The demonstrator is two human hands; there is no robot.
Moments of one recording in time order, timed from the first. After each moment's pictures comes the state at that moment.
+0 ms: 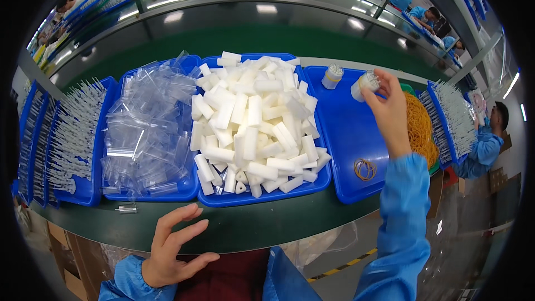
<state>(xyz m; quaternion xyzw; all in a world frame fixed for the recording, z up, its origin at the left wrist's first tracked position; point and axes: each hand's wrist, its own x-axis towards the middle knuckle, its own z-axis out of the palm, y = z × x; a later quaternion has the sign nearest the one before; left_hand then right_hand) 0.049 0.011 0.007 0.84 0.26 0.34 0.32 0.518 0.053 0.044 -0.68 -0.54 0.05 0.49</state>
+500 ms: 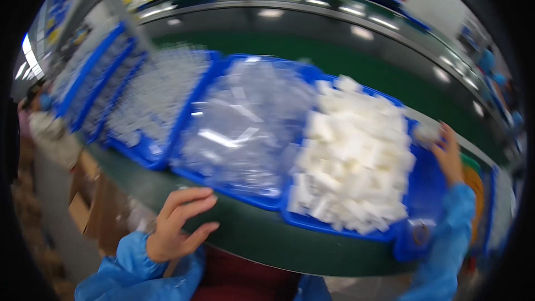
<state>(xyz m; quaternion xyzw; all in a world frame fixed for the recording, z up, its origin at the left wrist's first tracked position) -0.026 0.021 0.019 0.81 0.41 0.39 0.16 0.604 0.150 -0.026 -0.69 -0.59 0.21 0.37</state>
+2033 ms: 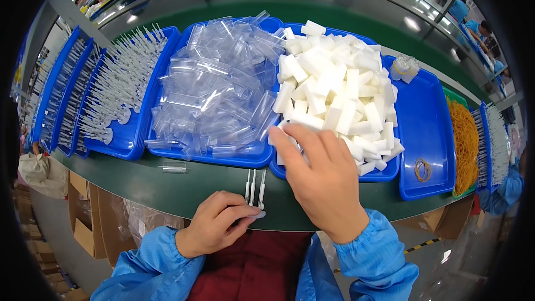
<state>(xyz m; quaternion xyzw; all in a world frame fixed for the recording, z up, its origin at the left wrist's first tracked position) 0.016 0.002 -0.036 0.85 0.29 0.36 0.26 0.240 0.027 0.016 -0.52 -0.79 -0.09 0.30</state>
